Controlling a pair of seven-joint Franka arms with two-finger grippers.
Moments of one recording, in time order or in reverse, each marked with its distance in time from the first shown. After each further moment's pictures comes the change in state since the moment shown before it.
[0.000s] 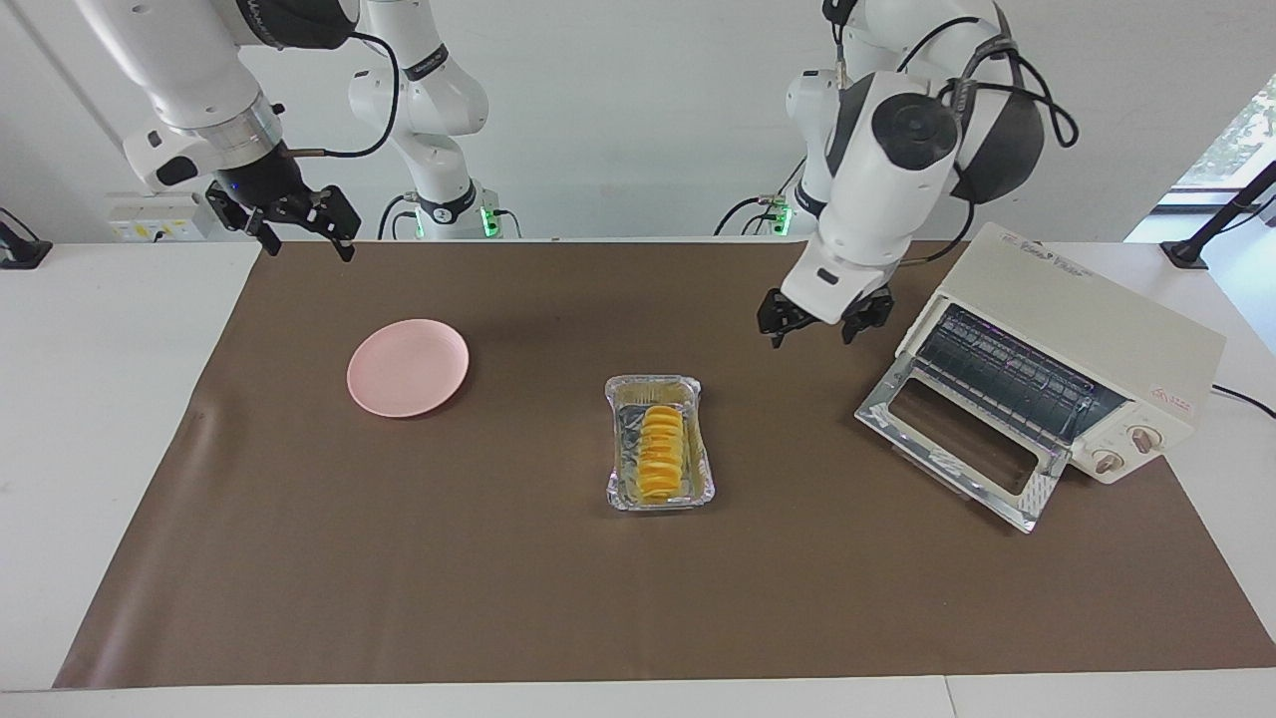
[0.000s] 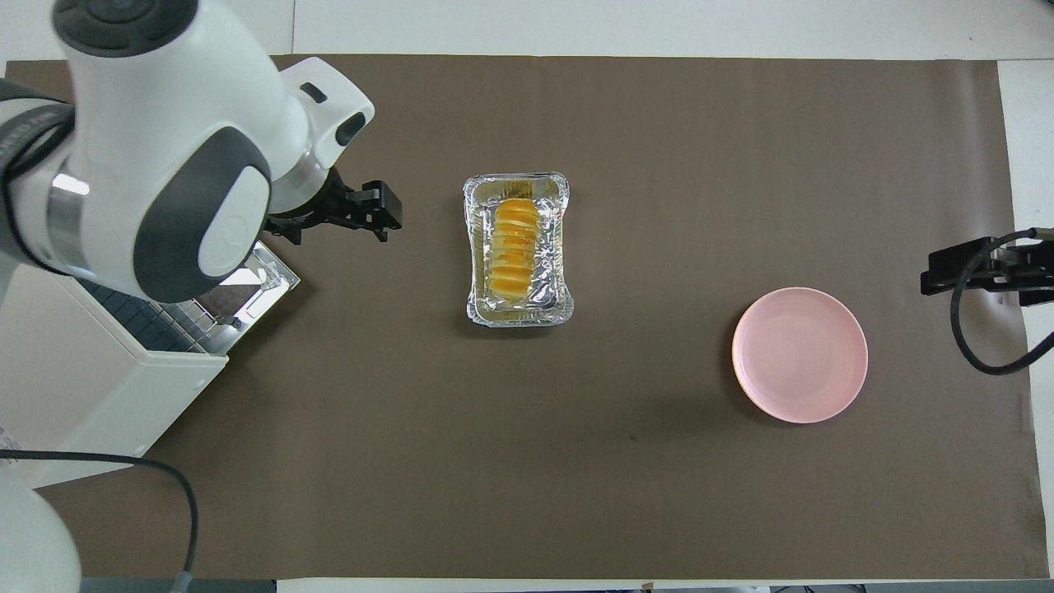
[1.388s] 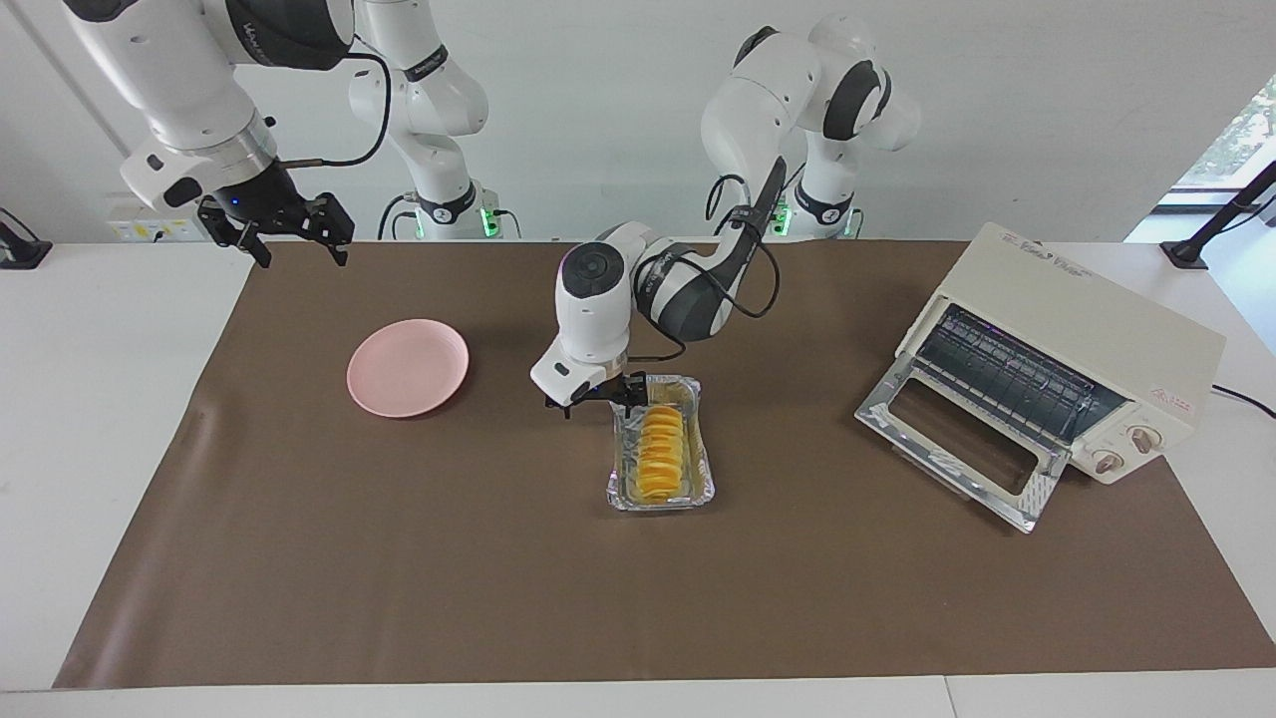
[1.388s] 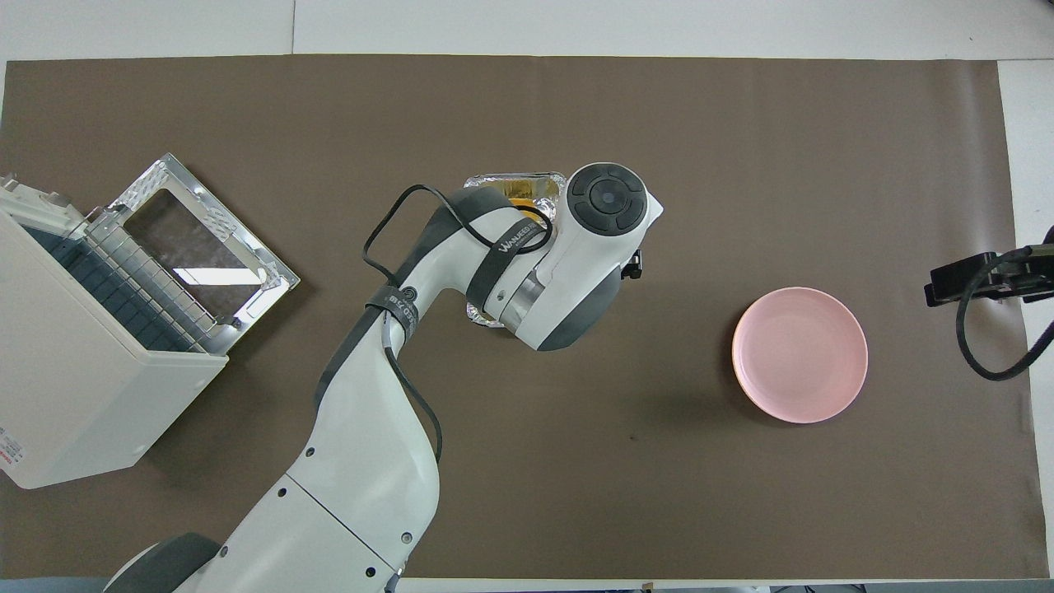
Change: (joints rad) left arm -0.320 0.387 0.008 0.111 -0.014 0.378 -0.277; right arm -0.015 0.002 0.002 -0.017 -0.010 -0.023 -0.166
